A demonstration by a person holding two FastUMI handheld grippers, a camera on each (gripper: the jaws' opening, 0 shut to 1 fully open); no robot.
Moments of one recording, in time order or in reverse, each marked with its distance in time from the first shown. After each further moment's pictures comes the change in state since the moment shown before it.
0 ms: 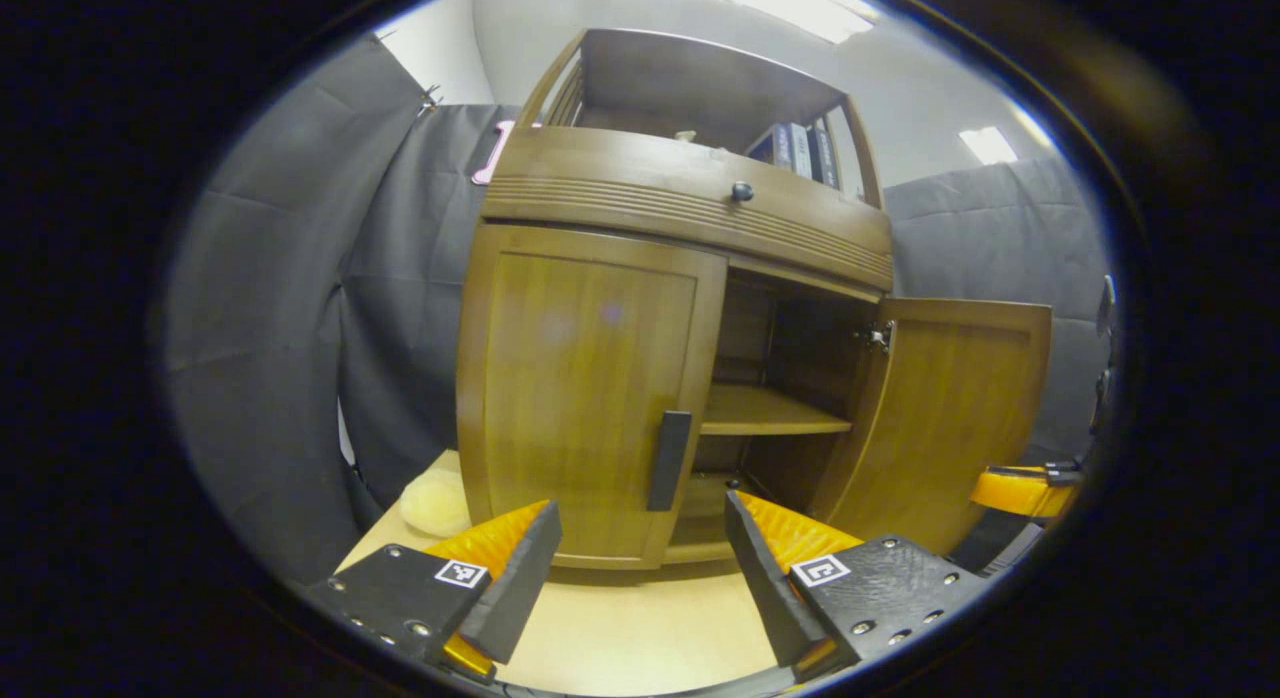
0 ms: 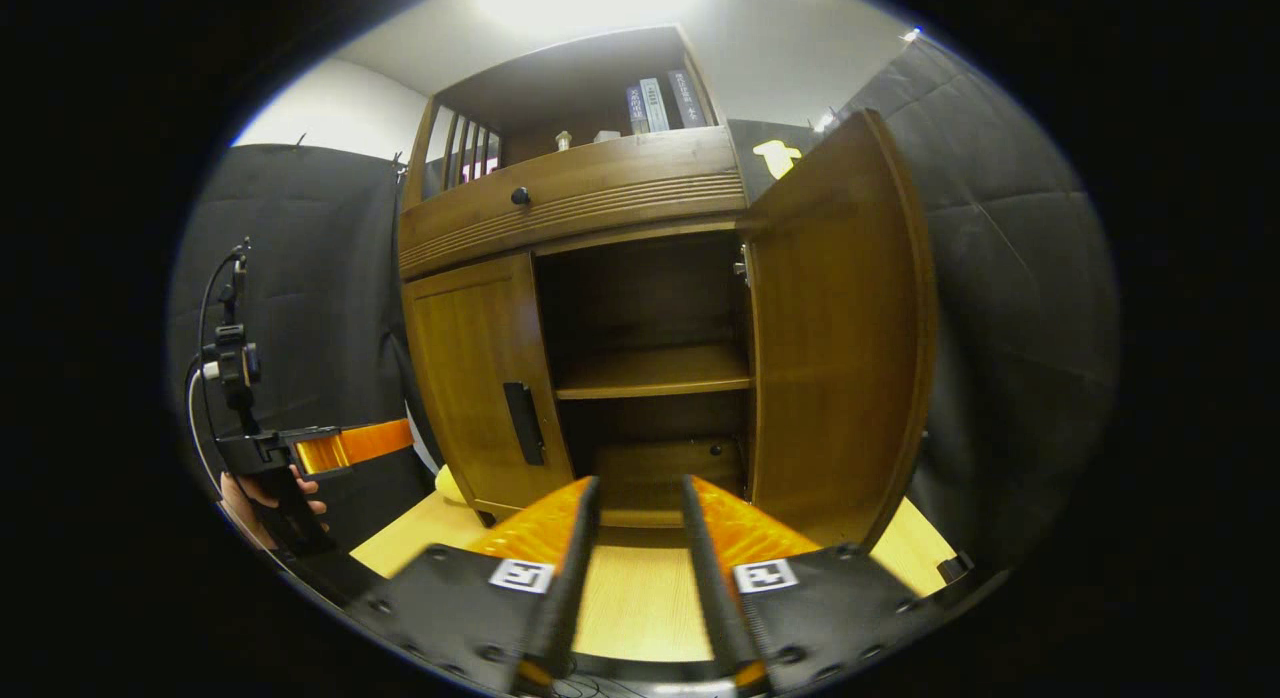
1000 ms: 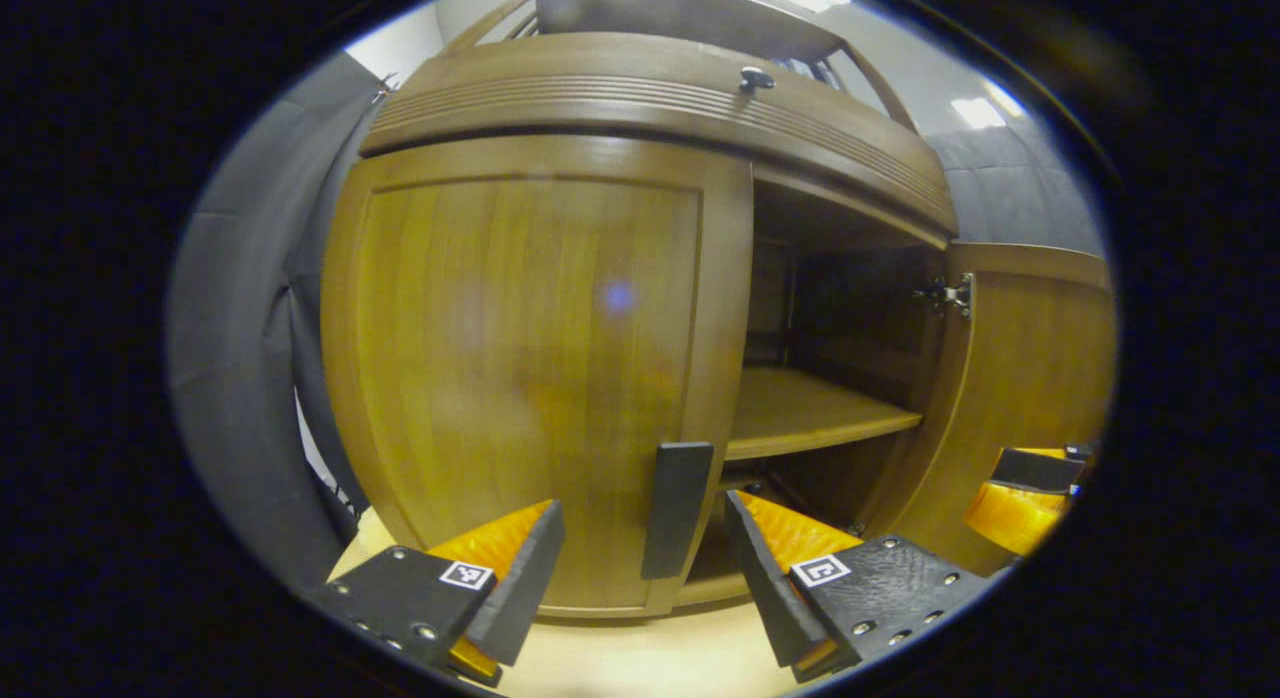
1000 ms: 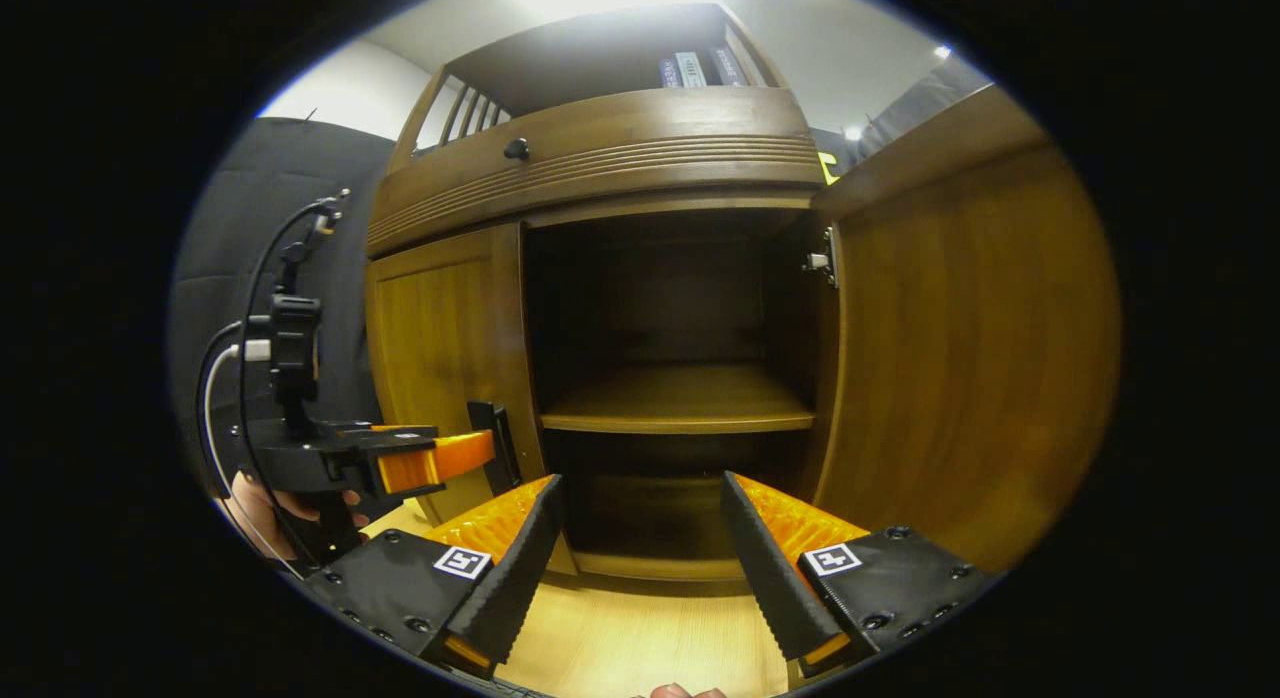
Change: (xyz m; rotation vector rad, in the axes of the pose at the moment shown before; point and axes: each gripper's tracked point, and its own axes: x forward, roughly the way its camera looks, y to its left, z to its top) left arm 0.169 -0.021 -0.027 0.051 0.083 -0.016; right arm 0.126 0.013 0.007 -0.075 -0.035 0.031
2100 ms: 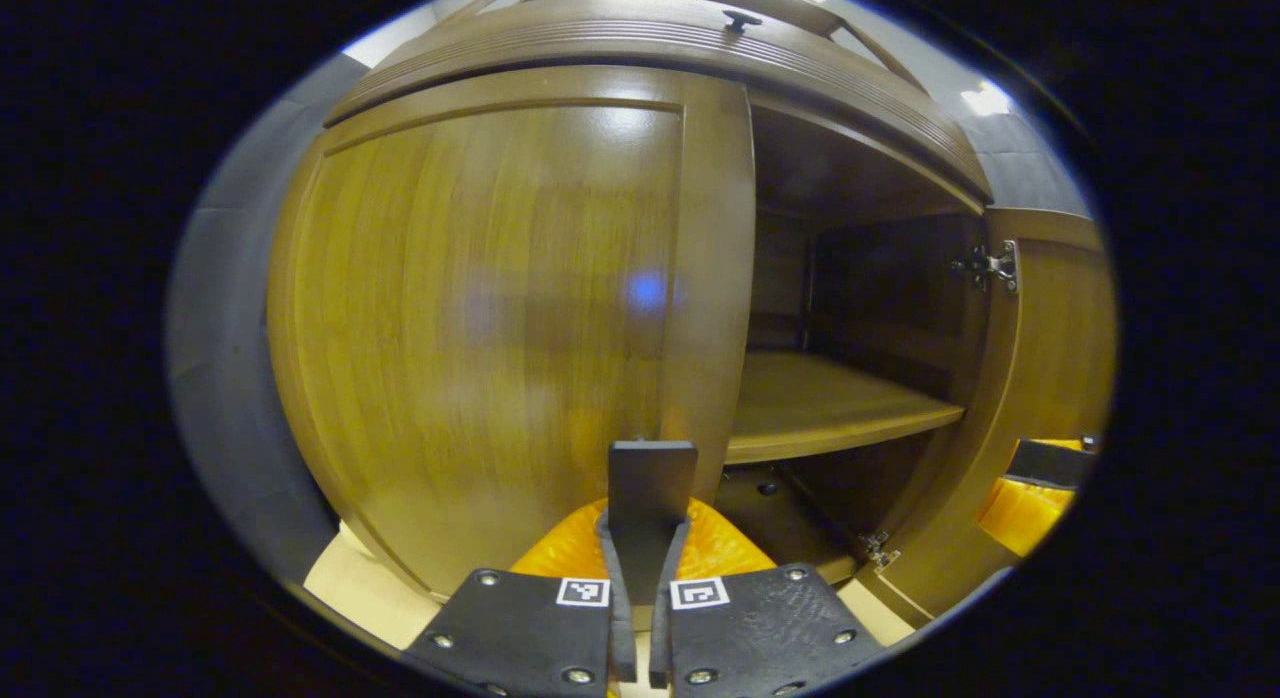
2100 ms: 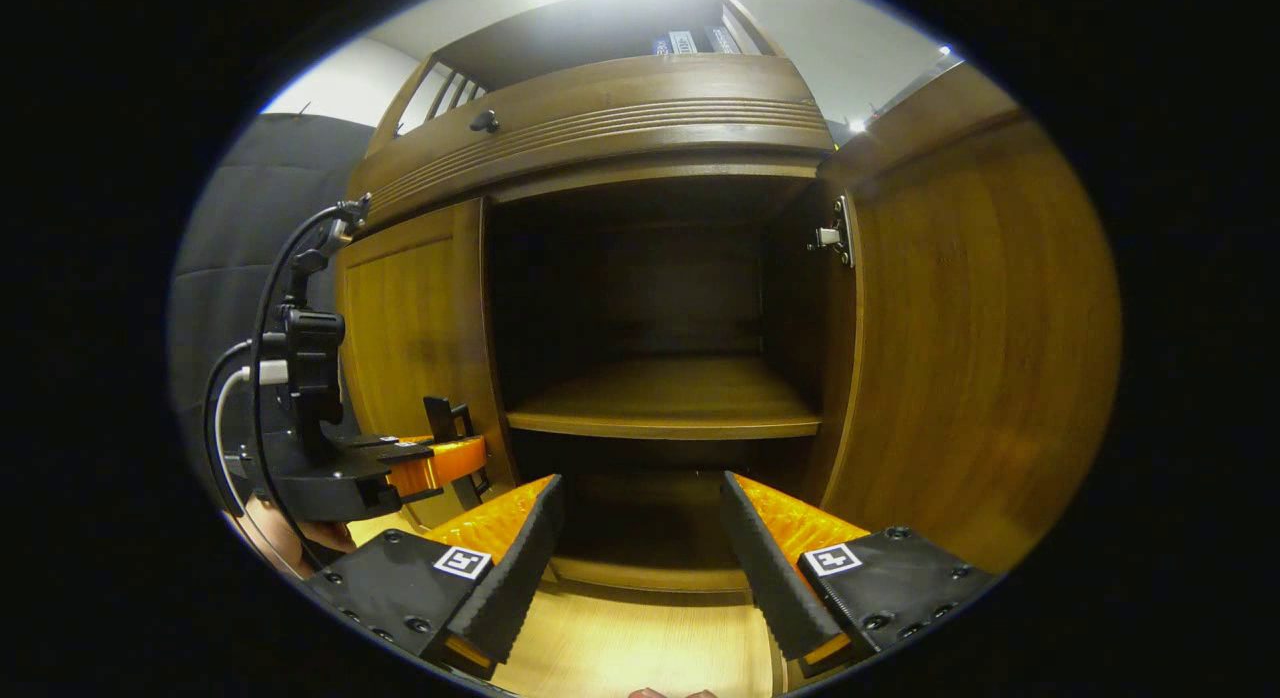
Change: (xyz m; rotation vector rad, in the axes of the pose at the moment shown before) left arm 0.047 -0.019 -0.018 0.018 0.032 0.055; right arm 0.035 -0.019 -0.008 0.002 0.040 -0.012
